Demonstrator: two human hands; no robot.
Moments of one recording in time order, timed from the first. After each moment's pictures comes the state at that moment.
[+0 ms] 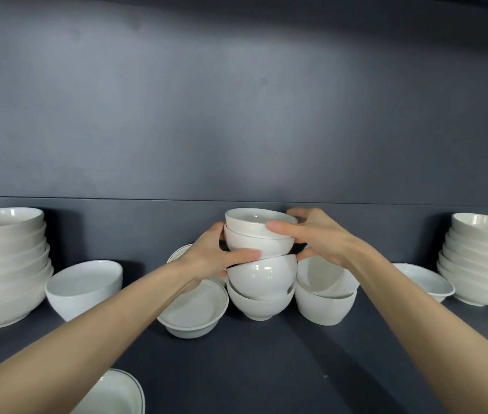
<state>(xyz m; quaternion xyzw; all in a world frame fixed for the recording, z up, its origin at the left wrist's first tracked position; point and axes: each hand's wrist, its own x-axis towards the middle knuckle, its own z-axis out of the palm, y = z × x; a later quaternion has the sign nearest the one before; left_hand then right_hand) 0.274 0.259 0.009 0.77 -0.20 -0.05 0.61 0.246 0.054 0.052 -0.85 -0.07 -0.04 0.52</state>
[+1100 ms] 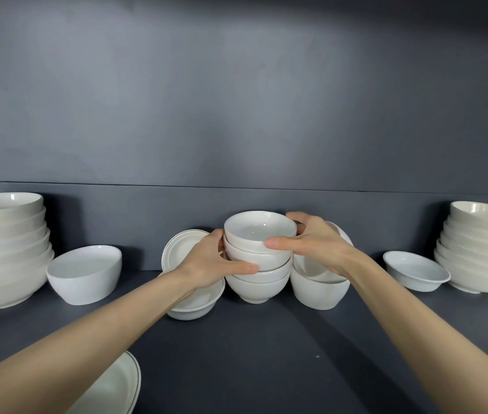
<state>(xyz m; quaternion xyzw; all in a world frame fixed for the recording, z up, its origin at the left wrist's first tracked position) 0.274 0.257 -0.026 0.82 -0.19 -0.02 0.54 0.237 0.046 0.021 -0.85 -0.09 -0.05 0.52</state>
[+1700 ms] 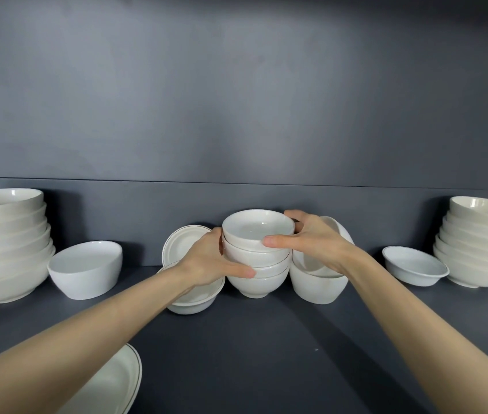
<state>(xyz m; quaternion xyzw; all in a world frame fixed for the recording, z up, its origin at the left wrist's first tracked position) 0.271 0.256 -0.027 0.84 -0.18 -0.02 0.51 0.238 0.046 0.015 -0.85 -0.09 -0.04 0.51</state>
